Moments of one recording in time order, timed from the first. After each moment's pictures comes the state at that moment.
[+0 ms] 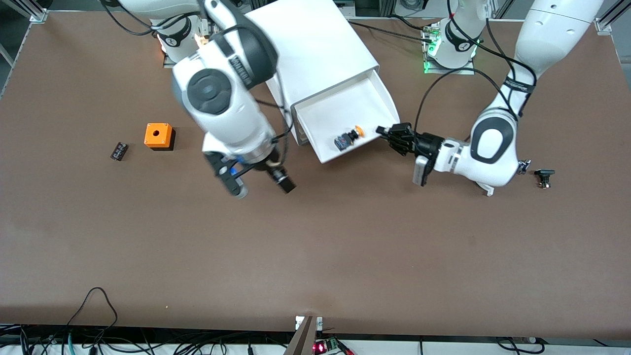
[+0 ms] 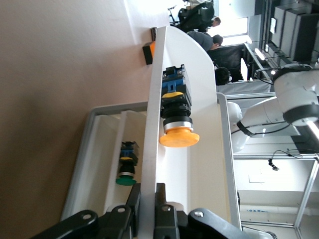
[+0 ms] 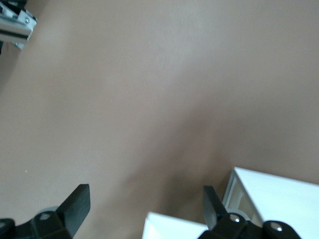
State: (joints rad) left arm 0.14 0.49 -0.31 -1.95 -1.06 1.67 0.92; right arm 0.54 0.67 0.13 -1.00 0.03 1.77 1.57
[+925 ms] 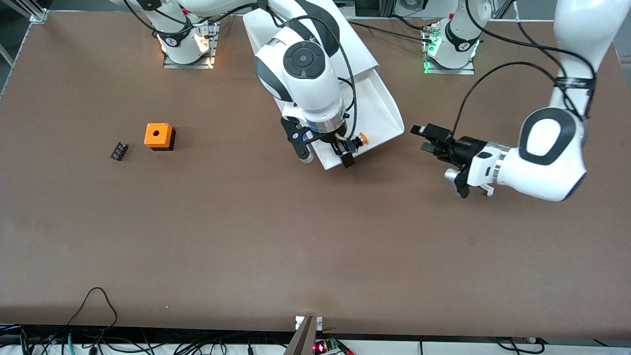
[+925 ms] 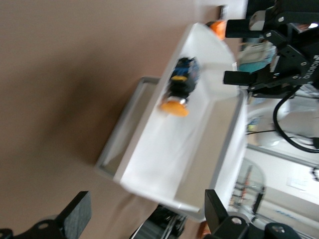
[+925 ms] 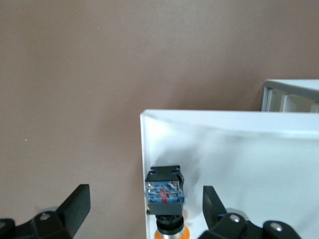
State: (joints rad) left arm 0.19 0.44 -0.31 -1.61 -0.65 1.43 0.41; right arm 0.73 0.76 0.13 -1.00 0.03 1.94 1.92
